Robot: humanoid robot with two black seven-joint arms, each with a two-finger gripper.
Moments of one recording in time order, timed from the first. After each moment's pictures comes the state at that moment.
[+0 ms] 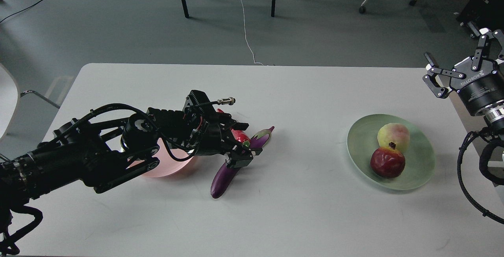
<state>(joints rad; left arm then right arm) -0.89 0.34 -0.21 -1.14 2.15 -0.16 -0.37 0.51 -0.77 0.69 1.04 0.11 0.49 0.49</state>
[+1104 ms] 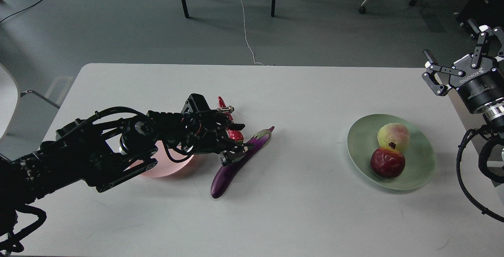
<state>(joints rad) -0.89 0.32 -0.21 -1.05 2.18 -0.10 -0.36 0.52 -0.77 0.69 1.04 0.11 0.49 0.49</state>
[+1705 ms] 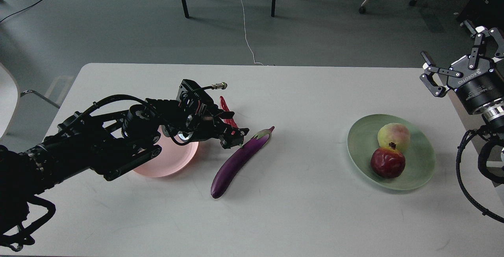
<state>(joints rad) -0.93 0.25 -0.22 -0.92 1.91 -0.21 -0.29 0.52 -0.78 0.68 1.04 0.10 0.49 0.49</state>
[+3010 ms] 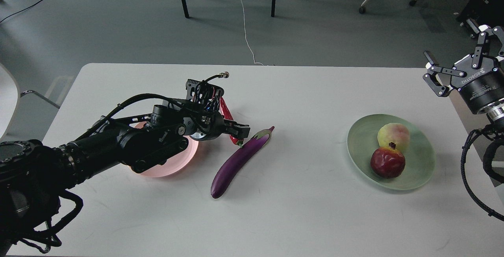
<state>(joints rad) -0.97 0.13 -0.20 -0.85 1.57 -0.38 0.09 0.52 -0.80 0.68 1.06 0.09 0.49 0.49</state>
